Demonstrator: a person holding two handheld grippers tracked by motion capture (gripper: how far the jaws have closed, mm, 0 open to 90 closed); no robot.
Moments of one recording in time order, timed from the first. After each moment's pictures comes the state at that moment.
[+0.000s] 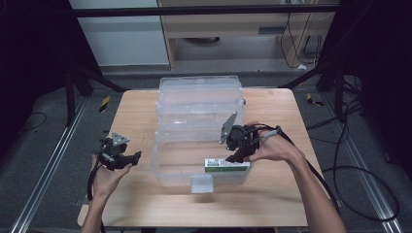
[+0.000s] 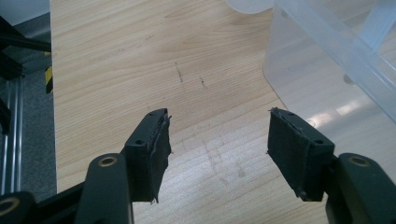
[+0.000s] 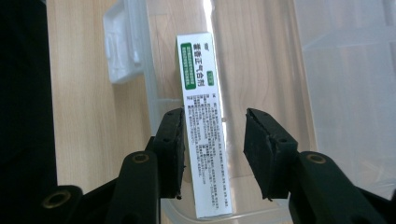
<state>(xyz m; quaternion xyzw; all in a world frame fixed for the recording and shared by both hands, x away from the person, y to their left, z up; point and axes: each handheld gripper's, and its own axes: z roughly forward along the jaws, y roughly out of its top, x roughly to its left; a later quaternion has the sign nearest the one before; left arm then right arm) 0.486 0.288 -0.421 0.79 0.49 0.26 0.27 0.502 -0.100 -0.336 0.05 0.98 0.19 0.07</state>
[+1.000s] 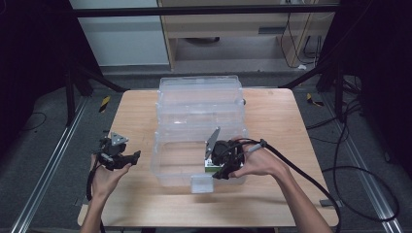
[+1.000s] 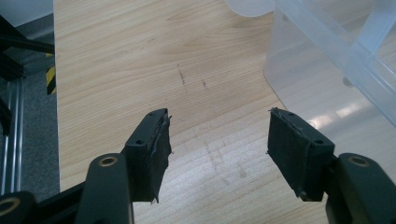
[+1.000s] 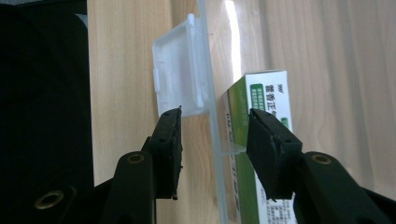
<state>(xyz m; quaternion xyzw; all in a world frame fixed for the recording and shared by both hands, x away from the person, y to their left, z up) 0.485 0.289 -0.419 0.78 0.49 0.26 0.28 0.476 -0.060 -0.360 0.04 0.98 0.19 0.03</state>
